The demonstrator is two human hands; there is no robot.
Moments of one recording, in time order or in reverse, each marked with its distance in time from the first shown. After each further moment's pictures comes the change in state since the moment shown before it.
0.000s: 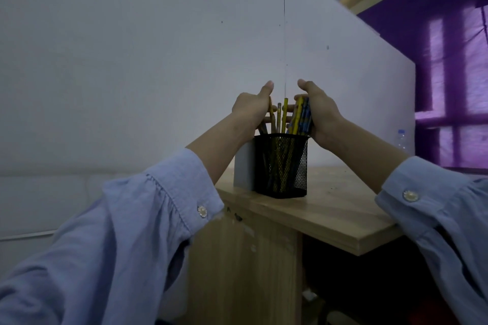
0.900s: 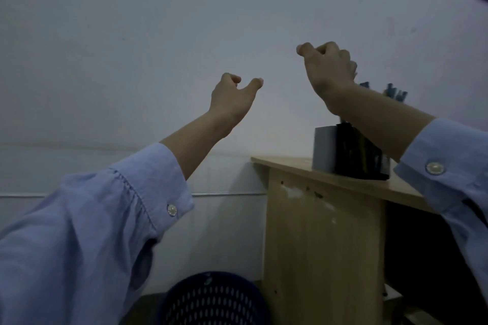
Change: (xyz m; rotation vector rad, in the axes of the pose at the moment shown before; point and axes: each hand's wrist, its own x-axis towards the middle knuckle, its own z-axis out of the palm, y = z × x) left_hand -0.083 0.019 -0.175 0.433 0.390 0.195; right_hand -0.082 -0.053 0.122 -0.515 0.064 -0.388
